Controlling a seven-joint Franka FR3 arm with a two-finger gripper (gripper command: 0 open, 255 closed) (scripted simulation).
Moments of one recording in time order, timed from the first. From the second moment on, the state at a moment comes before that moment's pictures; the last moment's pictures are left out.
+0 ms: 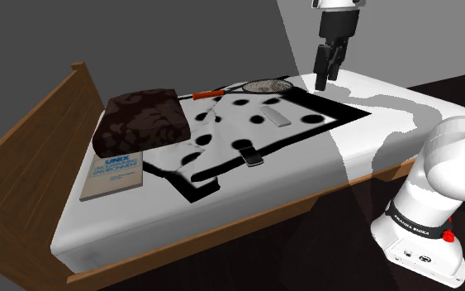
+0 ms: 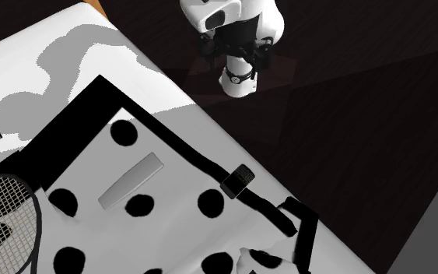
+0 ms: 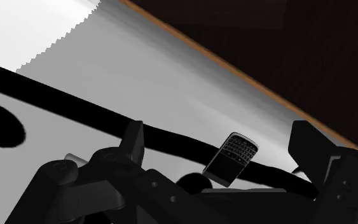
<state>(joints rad) 0.02 -0.77 0.07 -2.32 0.06 1.52 0.01</state>
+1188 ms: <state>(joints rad) -0.03 -0.35 0.22 -2.40 0.14 2.05 0.33</state>
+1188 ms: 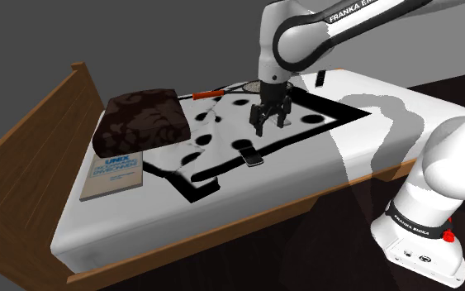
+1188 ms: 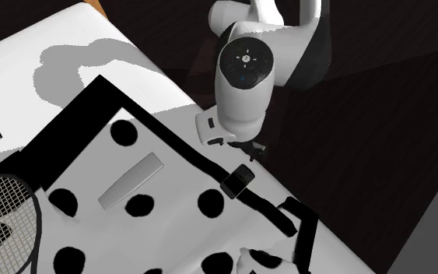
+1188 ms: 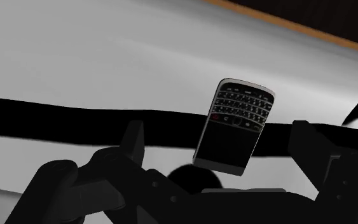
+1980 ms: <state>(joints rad) -0.05 -0.03 0.27 -2.34 0.10 2.31 0.50</state>
